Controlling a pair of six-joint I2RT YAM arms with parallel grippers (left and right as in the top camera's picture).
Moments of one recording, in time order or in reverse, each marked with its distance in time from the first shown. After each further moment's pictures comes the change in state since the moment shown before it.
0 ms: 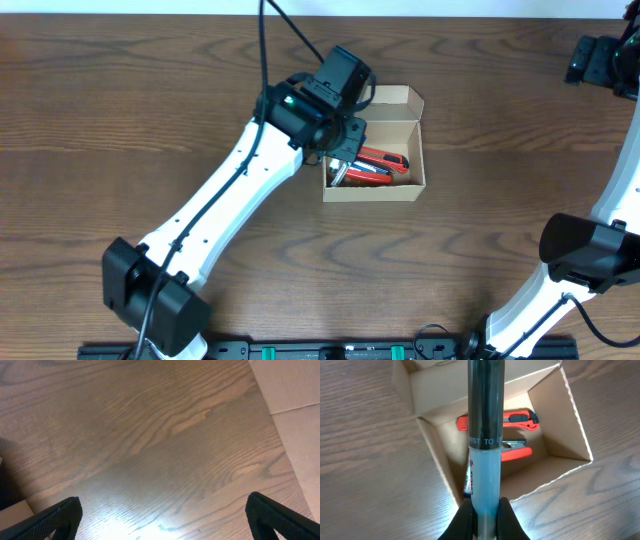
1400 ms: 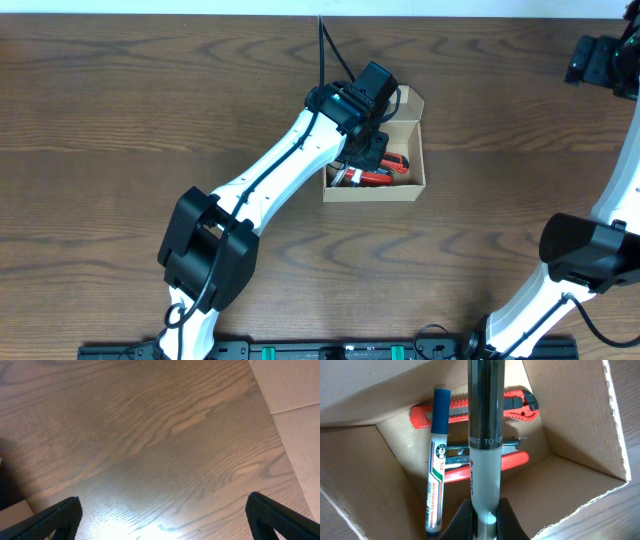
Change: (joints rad) left arm -0.039 0.251 0.056 0.042 0.093 0.001; right arm 0.000 0.000 0.000 0.000 0.000 0.000
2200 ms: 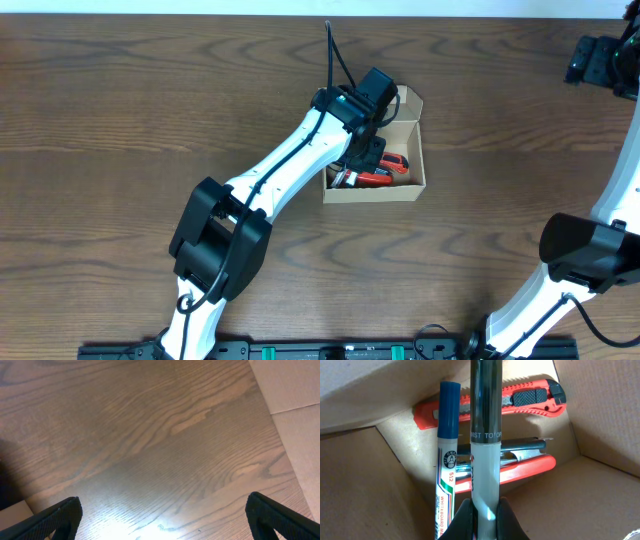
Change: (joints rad) left arm 0.001 0.063 0.004 -0.006 -0.032 0.026; right arm 0.000 0.000 0.000 0.000 0.000 0.000
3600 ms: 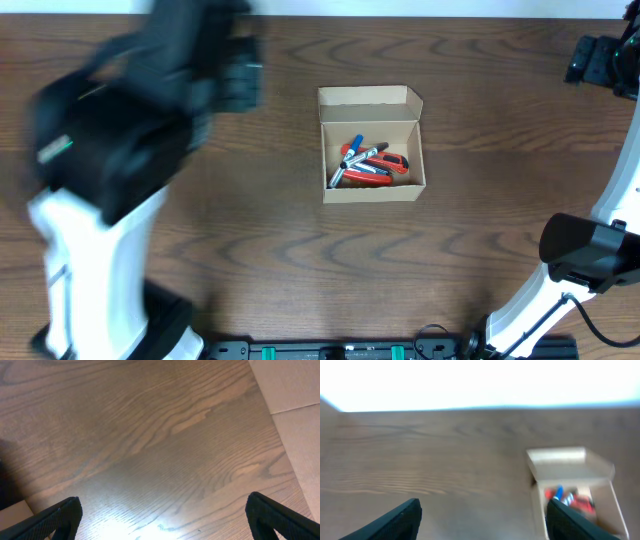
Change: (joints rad) left arm 0.204 -0.366 0.908 -0.676 -0.524 -0.035; right arm 0.000 0.000 0.000 0.000 0.000 0.001
